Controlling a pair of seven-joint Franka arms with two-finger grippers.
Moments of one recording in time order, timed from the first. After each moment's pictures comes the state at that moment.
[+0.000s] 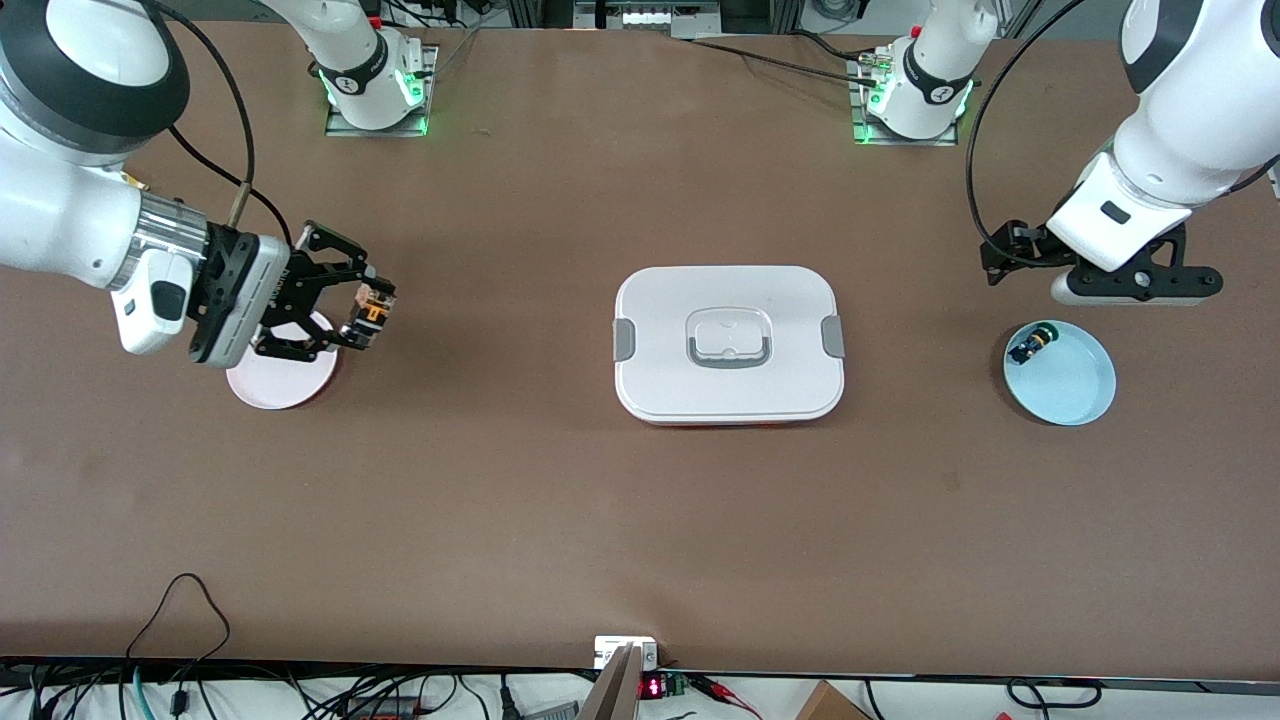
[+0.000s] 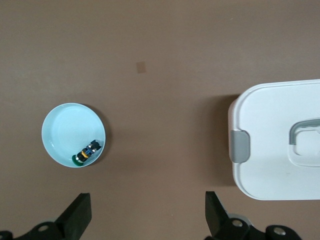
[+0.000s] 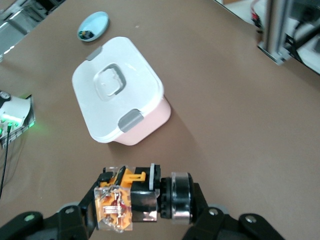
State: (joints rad) left arm -0.09 0.01 -0.10 -1.72 0.03 1.71 -0.17; right arm 0.14 0.20 0.03 -1.63 0.69 1.84 -1.01
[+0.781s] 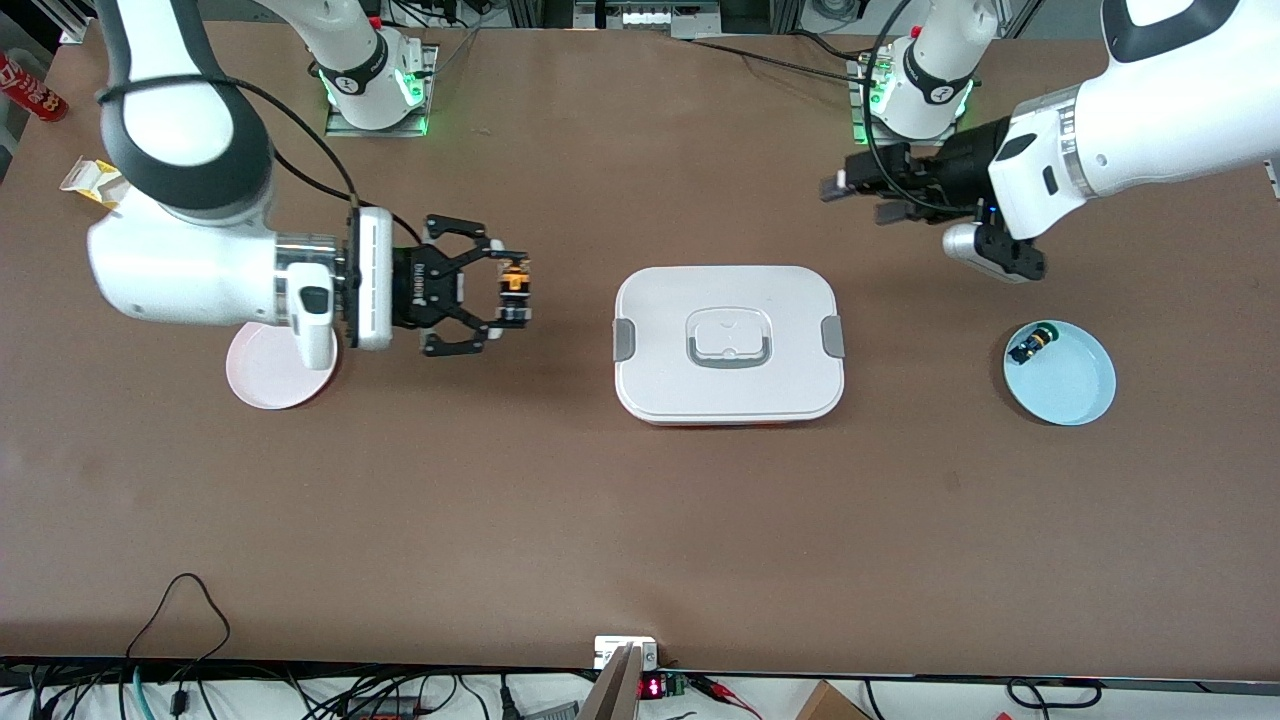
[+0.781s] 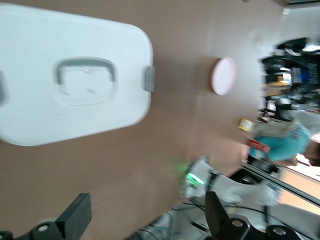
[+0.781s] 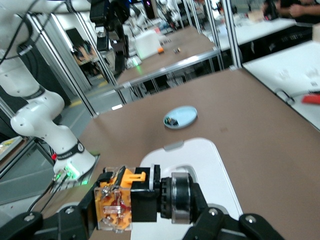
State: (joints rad) left arm -0.12 0.06 -0.12 -1.67 -0.83 1.62 -0.17; right arm 0.28 0.34 0.03 -1.64 1.30 1.85 -1.55
